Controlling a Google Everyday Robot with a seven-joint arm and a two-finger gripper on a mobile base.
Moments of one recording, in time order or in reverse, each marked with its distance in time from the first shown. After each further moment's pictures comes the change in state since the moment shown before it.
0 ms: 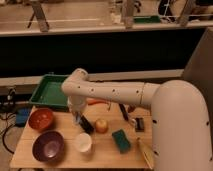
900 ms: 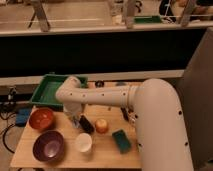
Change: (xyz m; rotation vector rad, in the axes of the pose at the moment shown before) arm 0.000 -0.013 0.049 -0.061 -0.016 -0.226
